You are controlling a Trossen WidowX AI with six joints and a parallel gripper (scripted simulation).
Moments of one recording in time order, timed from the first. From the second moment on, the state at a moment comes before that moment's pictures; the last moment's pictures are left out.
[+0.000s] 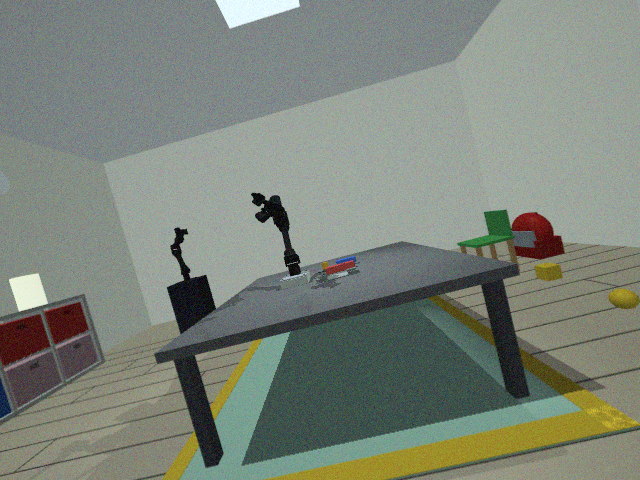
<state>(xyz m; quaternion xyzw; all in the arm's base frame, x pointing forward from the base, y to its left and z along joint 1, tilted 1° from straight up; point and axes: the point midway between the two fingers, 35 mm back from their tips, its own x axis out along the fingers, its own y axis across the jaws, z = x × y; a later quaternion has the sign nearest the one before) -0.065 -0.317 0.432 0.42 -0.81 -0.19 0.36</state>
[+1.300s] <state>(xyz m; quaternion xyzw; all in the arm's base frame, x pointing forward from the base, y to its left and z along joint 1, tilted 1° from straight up) 0.301 -0.151 0.146 0.28 0.45 -0.32 0.78</state>
